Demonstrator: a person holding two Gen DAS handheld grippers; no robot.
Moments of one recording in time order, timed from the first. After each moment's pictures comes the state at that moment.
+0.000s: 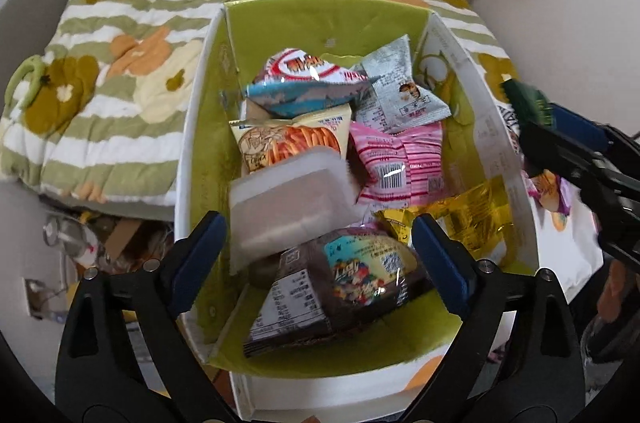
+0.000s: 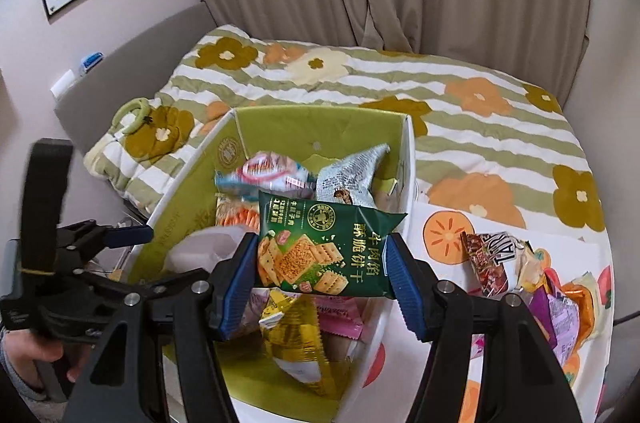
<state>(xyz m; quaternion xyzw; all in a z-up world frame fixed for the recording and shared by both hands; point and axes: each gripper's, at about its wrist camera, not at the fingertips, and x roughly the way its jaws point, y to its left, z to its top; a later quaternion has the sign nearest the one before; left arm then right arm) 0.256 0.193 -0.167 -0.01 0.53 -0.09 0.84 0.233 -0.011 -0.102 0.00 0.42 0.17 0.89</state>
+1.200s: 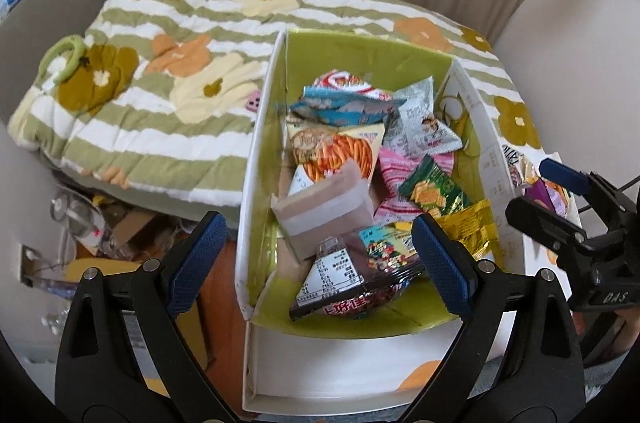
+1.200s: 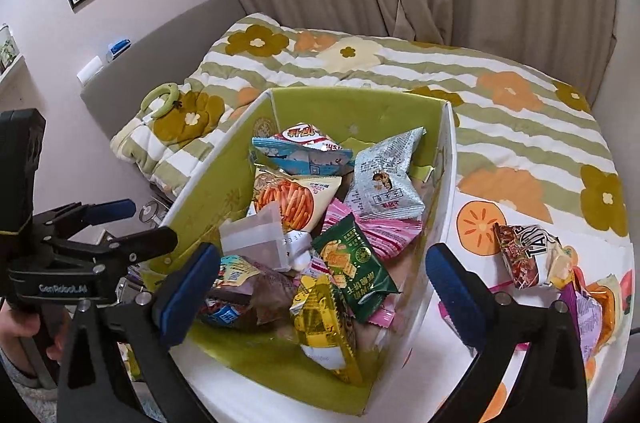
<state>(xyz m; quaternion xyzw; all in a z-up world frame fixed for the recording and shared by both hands) 0.222 0.221 -0.128 -0.05 0.49 -0.03 0.87 0.222 -0.004 -0.107 0.01 0.42 0.23 0.88</state>
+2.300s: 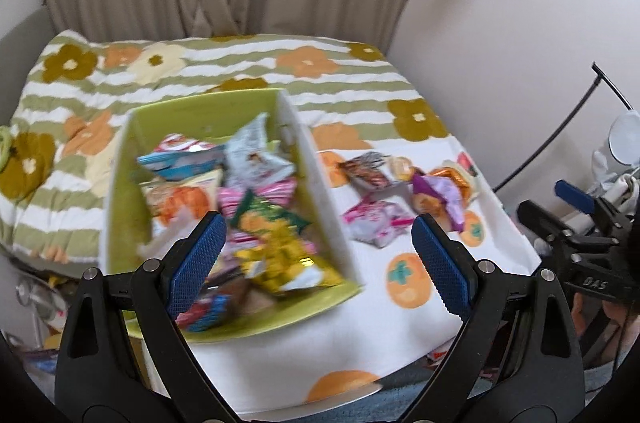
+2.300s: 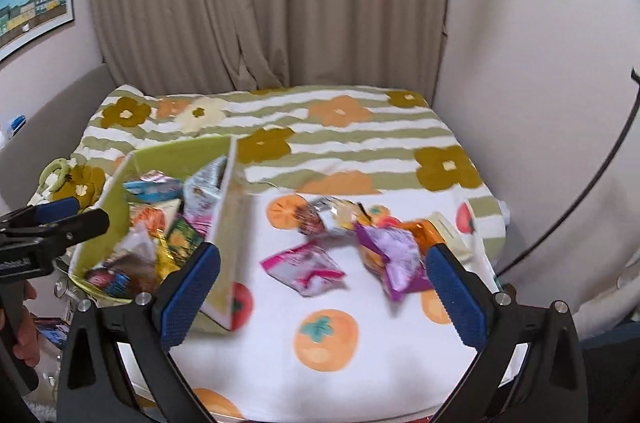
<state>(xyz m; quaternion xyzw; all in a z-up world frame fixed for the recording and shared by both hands) 0.180 0.079 -0.076 -0.01 0.41 -0.20 0.89 0.099 -0.148 -0.055 0.04 0.35 -0.04 0.93</state>
